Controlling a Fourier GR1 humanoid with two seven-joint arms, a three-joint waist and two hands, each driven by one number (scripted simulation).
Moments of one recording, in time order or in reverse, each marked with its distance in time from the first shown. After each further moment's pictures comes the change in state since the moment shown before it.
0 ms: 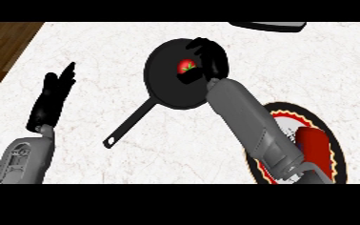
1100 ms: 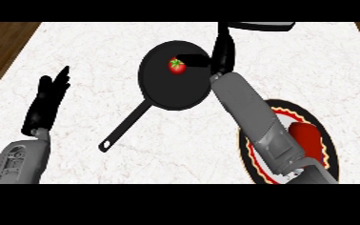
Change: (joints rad) left arm 0.017 0.013 0.027 0.033 0.002 0.003 -0.022; right arm -0.036 0.000 -0.100 0.072 -0.385 -0.277 -0.380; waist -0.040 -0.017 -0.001
